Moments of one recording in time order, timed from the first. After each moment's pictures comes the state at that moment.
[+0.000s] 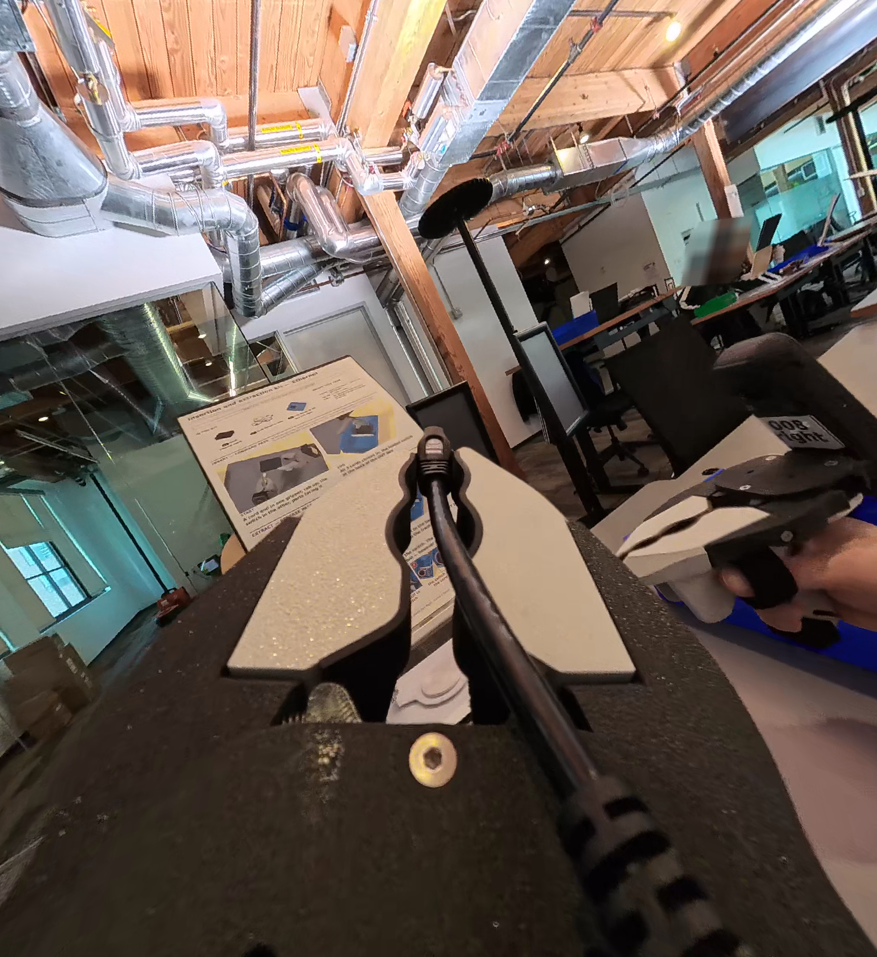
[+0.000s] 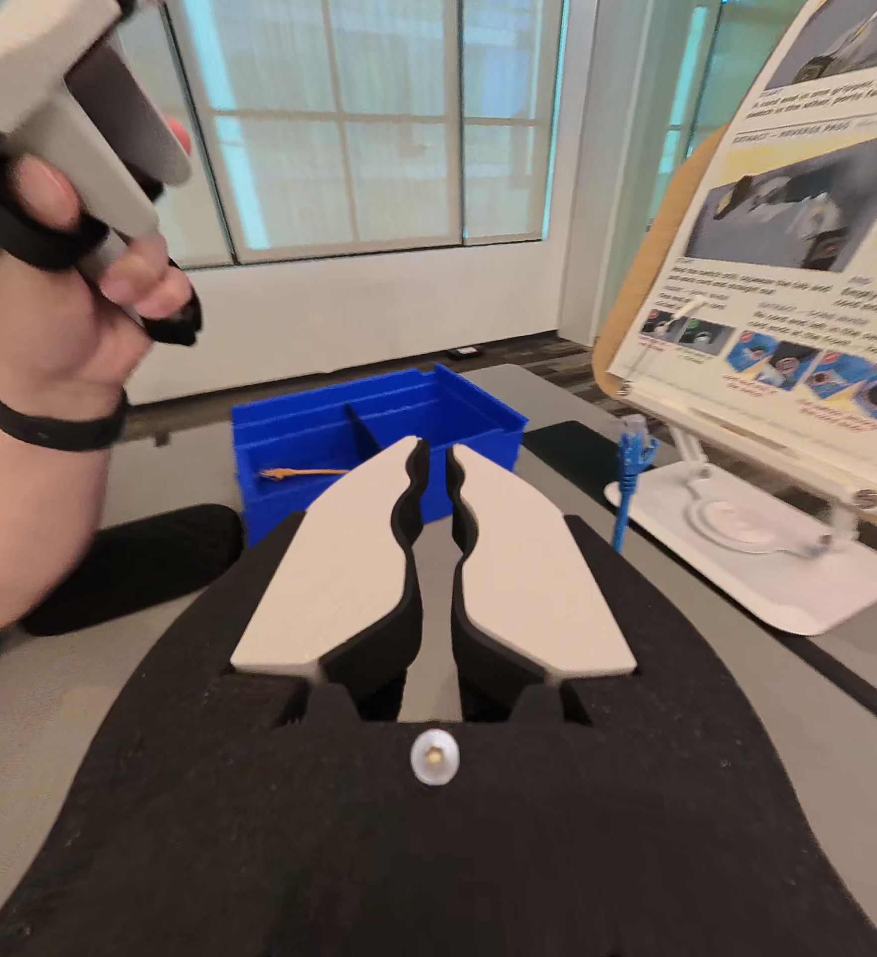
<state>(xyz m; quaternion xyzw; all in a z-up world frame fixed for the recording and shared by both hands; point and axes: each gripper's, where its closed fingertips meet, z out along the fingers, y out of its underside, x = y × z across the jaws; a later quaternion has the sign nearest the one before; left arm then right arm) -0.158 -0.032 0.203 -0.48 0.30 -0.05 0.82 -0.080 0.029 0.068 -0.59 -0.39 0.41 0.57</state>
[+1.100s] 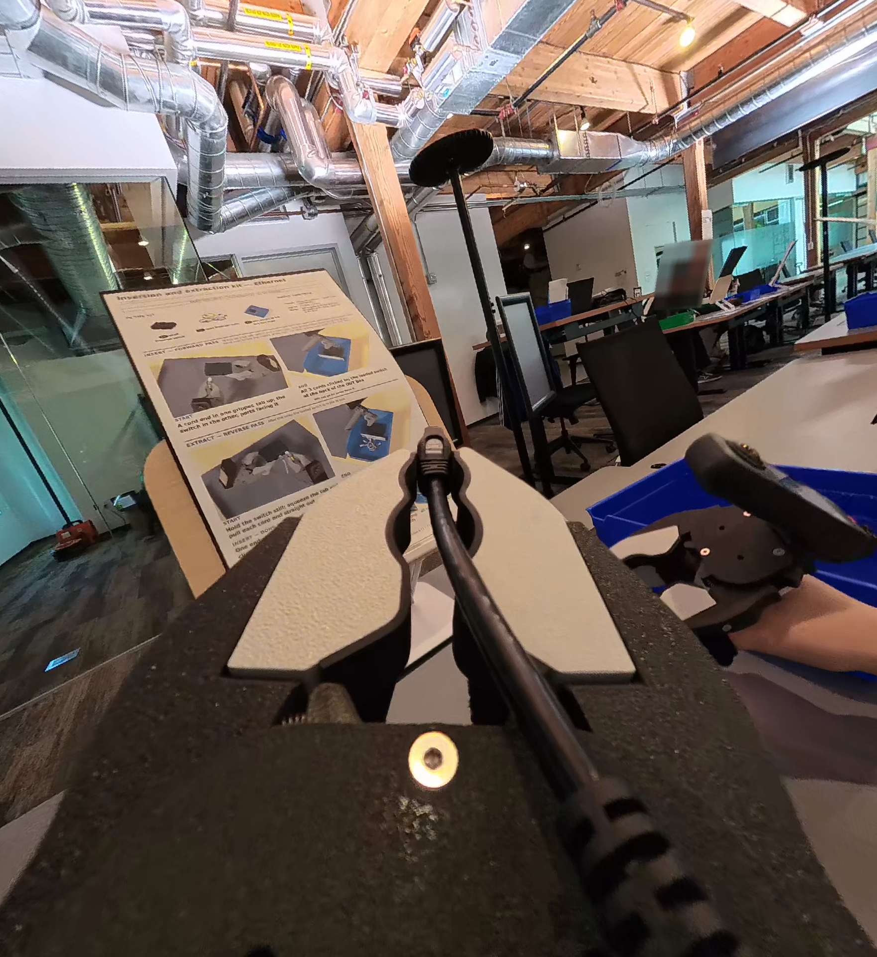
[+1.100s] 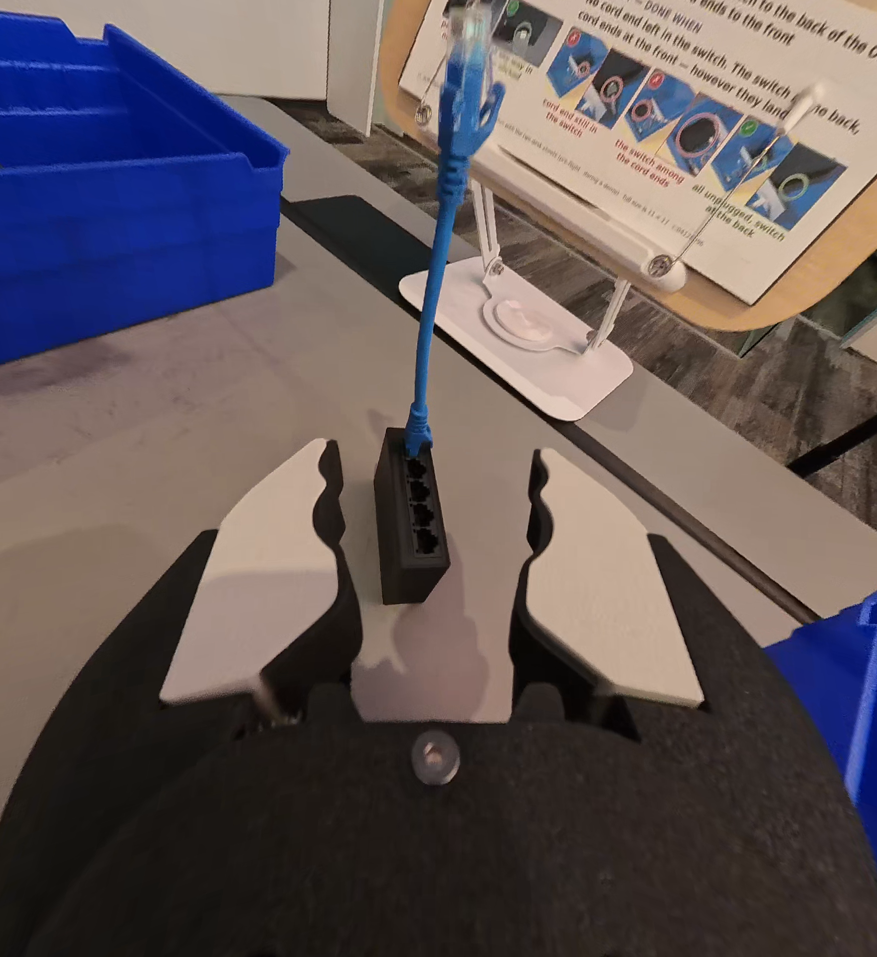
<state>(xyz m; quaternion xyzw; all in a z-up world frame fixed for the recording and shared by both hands) -0.175 0.003 0.157 -0.54 0.26 -0.13 0.79 -0.039 0.105 -0.047 -0.72 -0.38 0.12 0.56</state>
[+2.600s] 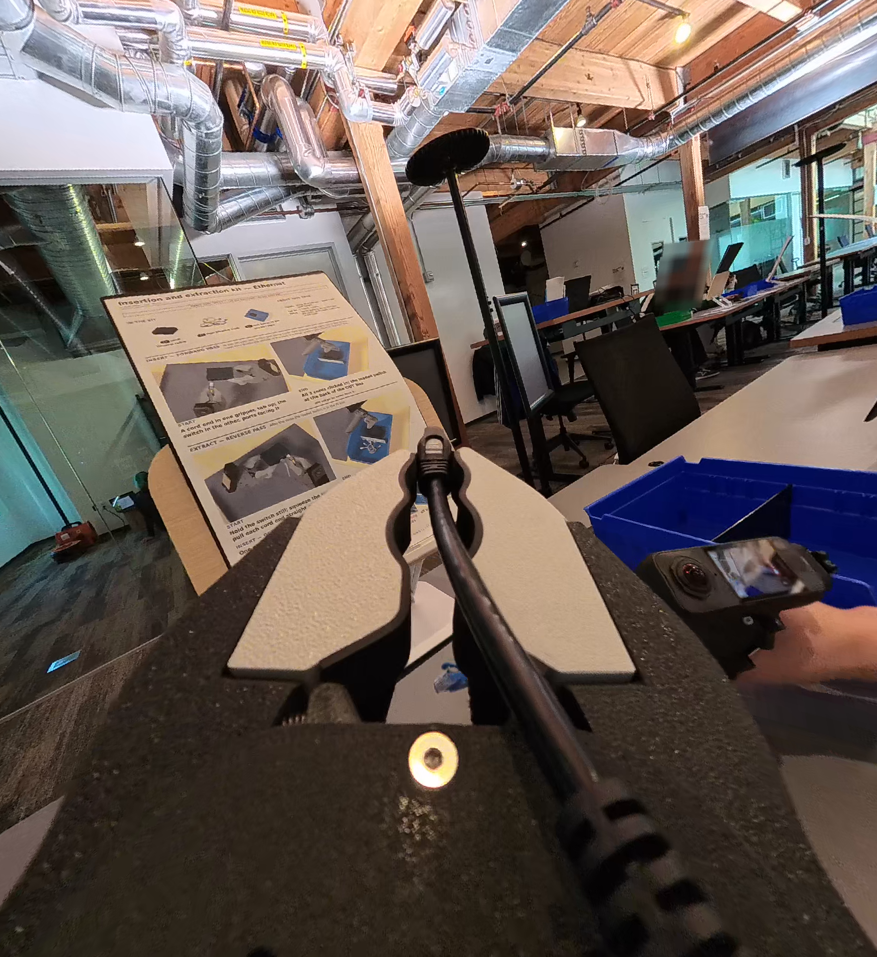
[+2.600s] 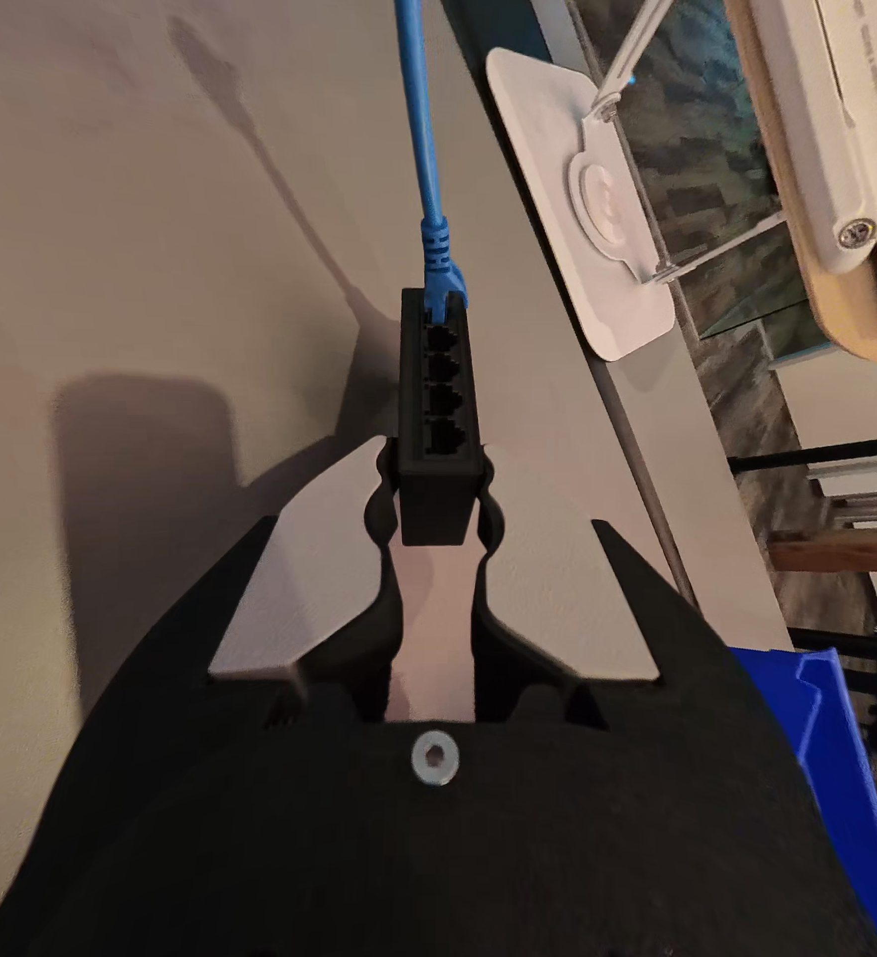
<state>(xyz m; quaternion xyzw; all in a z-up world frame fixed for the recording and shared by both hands) -0.178 -0.003 0.162 -0.54 0.27 -0.13 0.79 -0.037 0.108 -0.112 -0.70 -0.55 -0.06 0.45</state>
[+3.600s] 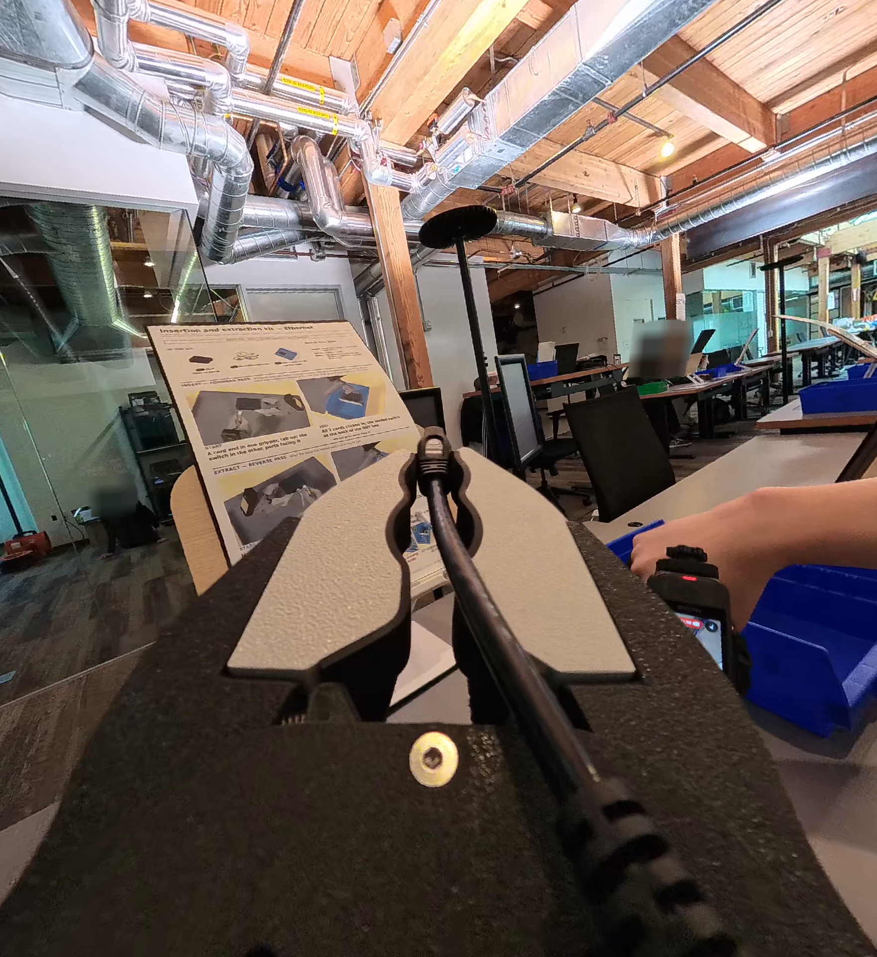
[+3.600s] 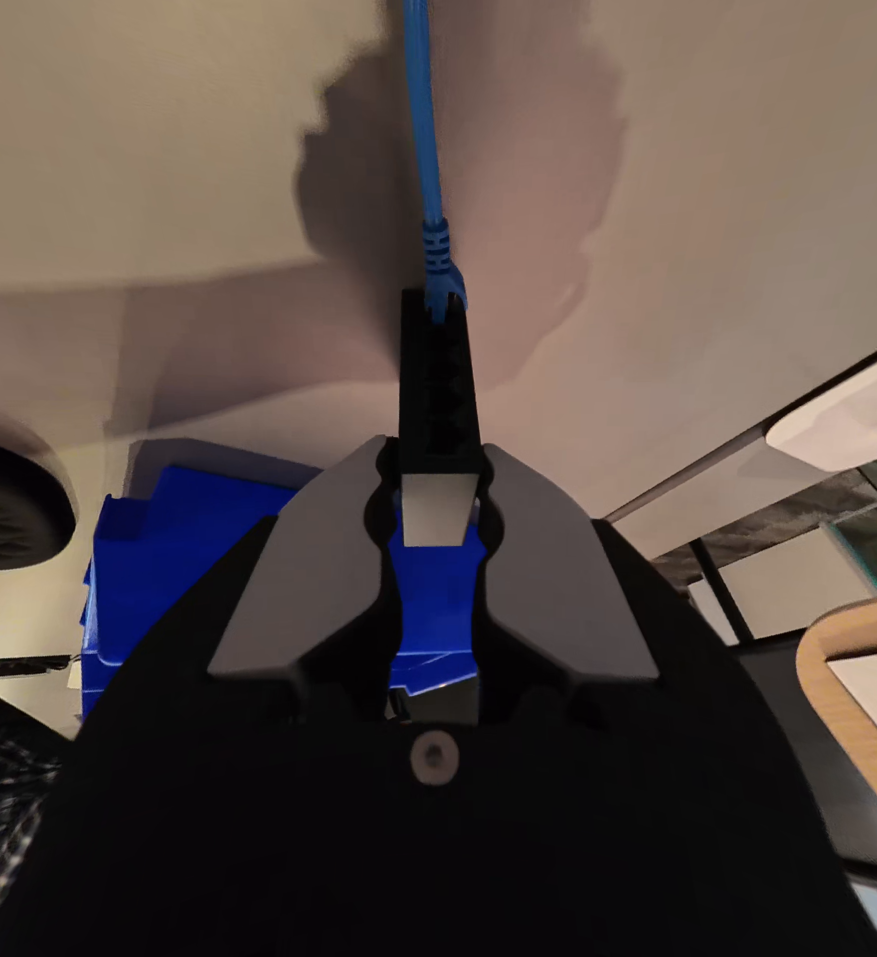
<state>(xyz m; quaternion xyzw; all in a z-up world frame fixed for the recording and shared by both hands) -0.211 -0.017 0.193 -0.51 0.23 -0.18 0.81 0.003 0.053 -0.103 -0.48 -0.85 -0.22 -0.03</state>
